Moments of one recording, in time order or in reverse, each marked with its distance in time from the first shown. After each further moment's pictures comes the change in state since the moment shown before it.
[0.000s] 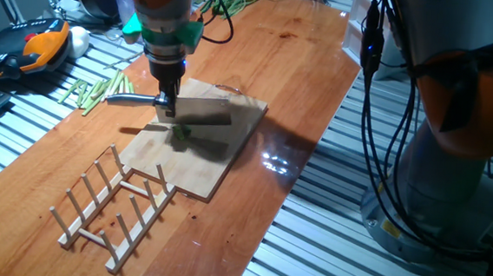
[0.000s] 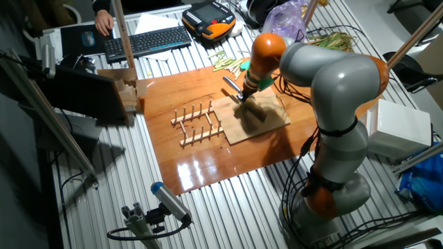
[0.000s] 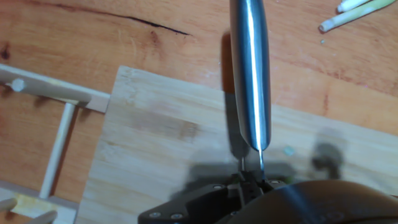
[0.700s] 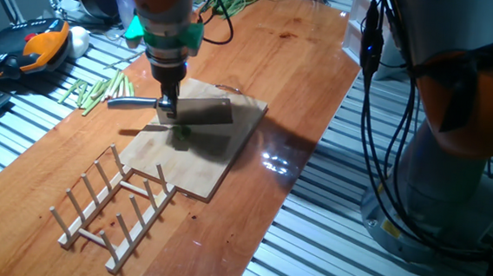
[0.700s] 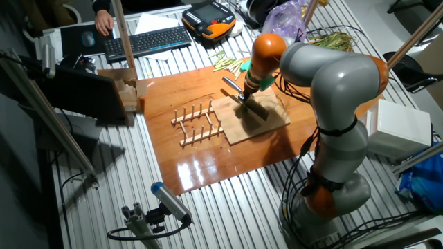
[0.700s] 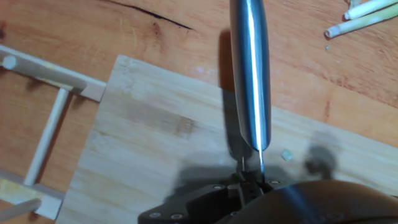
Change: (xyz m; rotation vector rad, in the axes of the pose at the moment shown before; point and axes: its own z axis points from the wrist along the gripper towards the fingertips) arm 0.007 -0.001 0.012 -0.004 -0.025 -0.055
